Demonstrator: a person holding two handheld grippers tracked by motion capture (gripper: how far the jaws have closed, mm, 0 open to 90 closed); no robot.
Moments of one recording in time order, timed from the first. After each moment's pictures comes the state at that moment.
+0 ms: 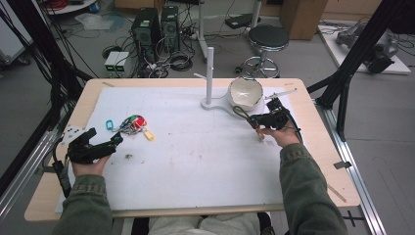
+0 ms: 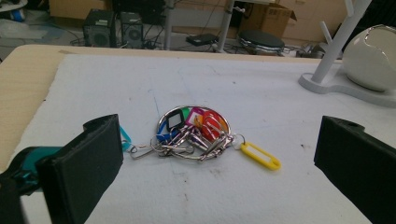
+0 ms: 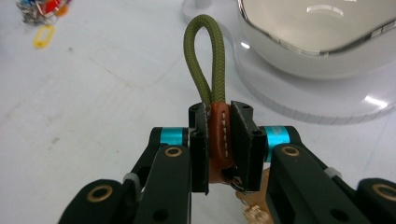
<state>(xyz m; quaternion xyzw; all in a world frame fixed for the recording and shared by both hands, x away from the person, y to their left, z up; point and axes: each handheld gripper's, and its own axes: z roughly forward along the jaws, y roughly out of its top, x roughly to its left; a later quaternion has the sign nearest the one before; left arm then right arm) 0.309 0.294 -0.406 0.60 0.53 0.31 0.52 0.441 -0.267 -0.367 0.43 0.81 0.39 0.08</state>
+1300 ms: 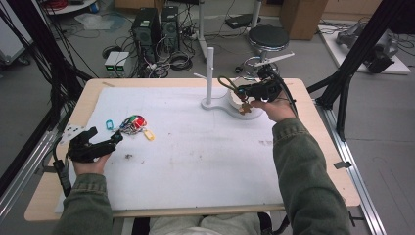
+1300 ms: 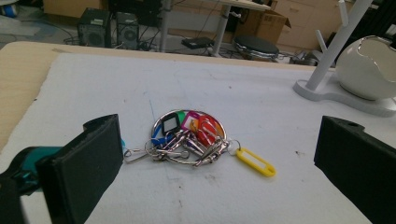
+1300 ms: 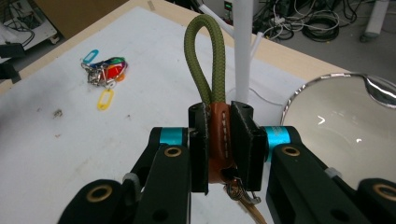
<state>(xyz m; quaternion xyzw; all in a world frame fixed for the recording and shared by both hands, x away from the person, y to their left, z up) 0.312 0.296 -0.407 0.59 0.53 0.30 0.53 0.448 -0.213 -0.261 0.38 0.81 0.43 0.10</state>
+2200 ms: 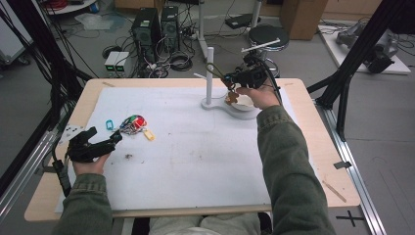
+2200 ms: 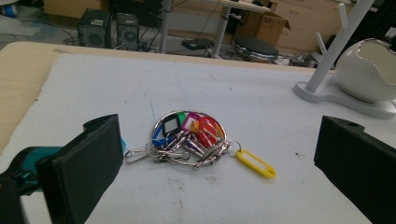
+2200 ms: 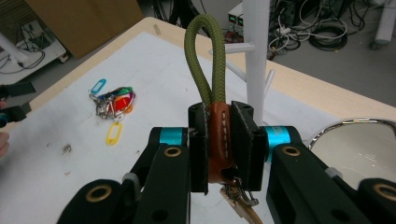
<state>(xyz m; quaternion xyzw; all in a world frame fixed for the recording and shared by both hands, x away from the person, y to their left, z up) 0.312 0.297 -0.407 0.59 0.54 0.30 0.53 0.478 -0.180 -0.249 0.39 0.80 0.45 0.09</state>
